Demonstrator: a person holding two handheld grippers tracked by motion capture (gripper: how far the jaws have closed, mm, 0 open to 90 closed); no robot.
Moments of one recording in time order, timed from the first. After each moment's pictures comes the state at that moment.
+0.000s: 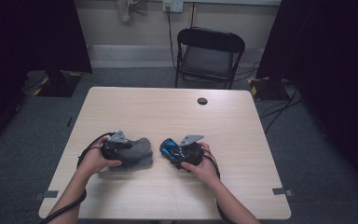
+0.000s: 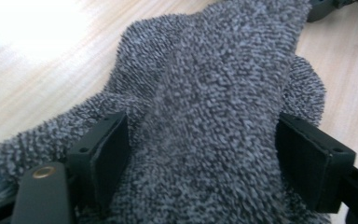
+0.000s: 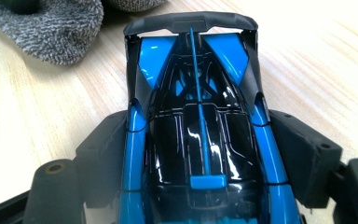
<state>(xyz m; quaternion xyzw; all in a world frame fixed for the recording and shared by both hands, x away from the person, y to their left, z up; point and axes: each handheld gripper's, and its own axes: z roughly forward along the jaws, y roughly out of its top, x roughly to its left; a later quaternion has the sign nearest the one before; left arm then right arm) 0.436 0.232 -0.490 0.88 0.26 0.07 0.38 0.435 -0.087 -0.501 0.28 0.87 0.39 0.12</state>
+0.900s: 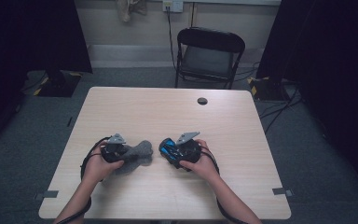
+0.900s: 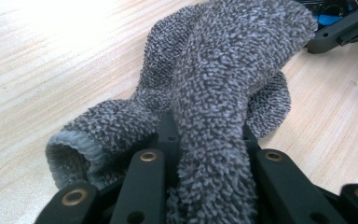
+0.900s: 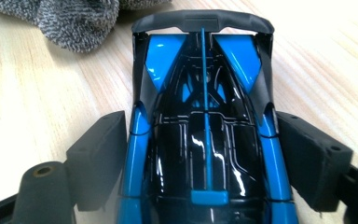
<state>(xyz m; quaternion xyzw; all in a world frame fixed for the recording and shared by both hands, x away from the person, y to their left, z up) 0.416 0.227 -0.488 0.84 0.37 0.07 0.39 0.445 -0.080 -0.497 0.25 0.89 0.37 0.10</state>
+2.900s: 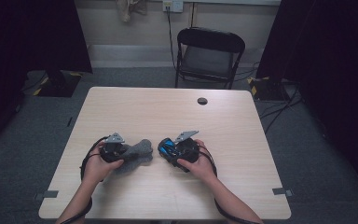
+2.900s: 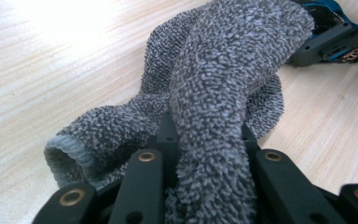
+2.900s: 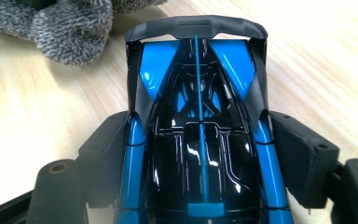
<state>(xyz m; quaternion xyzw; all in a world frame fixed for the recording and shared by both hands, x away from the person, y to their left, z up) 0.414 0.227 -0.481 0.83 0.38 0.07 0.40 0.445 -0.074 -0.495 0.28 0.88 0.37 0.08</state>
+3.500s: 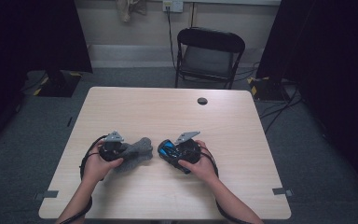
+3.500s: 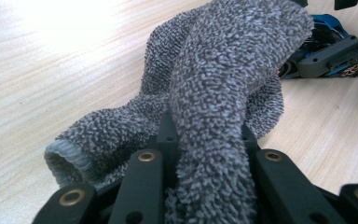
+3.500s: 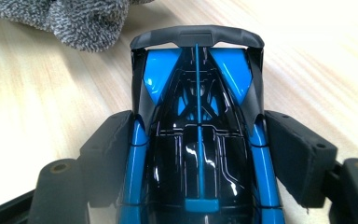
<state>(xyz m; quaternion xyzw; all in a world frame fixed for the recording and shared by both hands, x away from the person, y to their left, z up) 0.415 0.228 -0.477 0.83 0.38 0.08 0.41 0.440 -0.076 -0.491 0.27 0.88 0.38 0.09</state>
